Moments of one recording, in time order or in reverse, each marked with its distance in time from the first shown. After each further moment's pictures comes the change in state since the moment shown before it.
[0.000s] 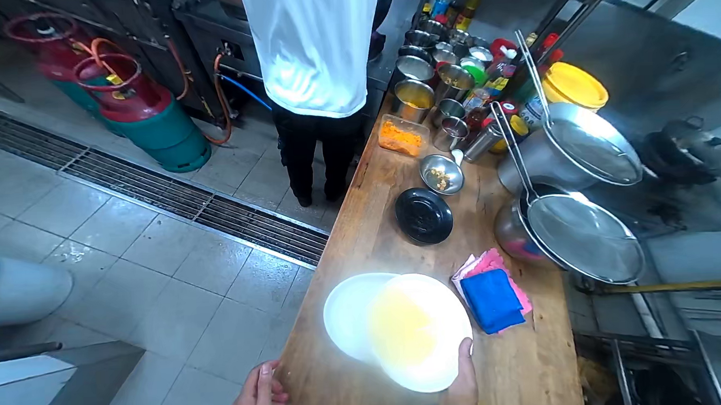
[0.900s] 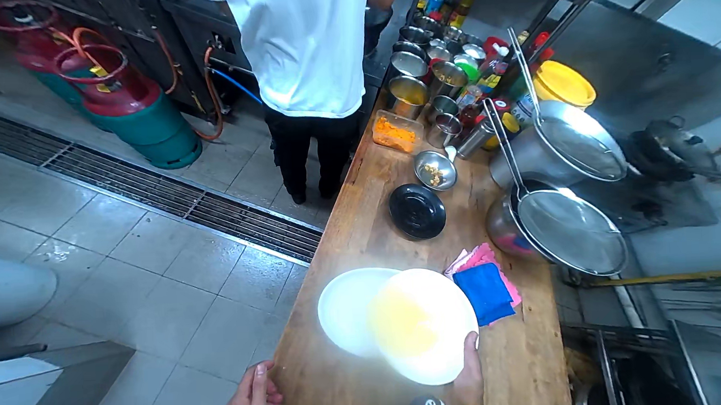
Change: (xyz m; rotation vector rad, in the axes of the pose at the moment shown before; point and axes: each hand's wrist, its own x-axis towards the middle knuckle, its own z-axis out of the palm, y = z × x) left_hand -0.004 -0.009 -0.002 0.022 -0.020 0.044; right_hand 0.008 -0.010 -0.016 -0.035 0.019 -0.048
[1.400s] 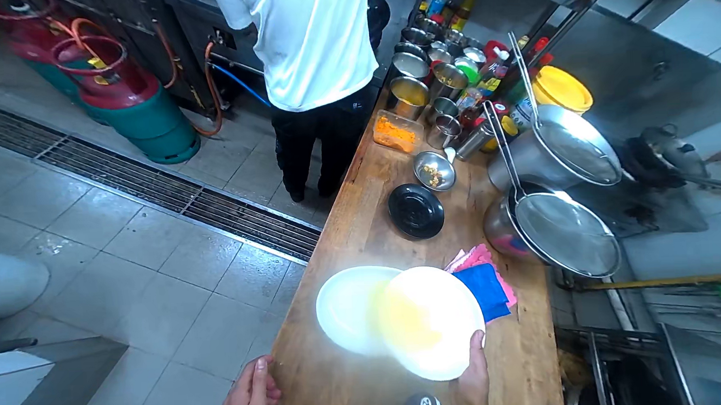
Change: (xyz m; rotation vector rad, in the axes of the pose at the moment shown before) left_hand 0.001 0.000 0.002 0.023 -0.016 -0.010; right_hand 0.008 -0.008 -0.008 -0.032 0.020 -0.037
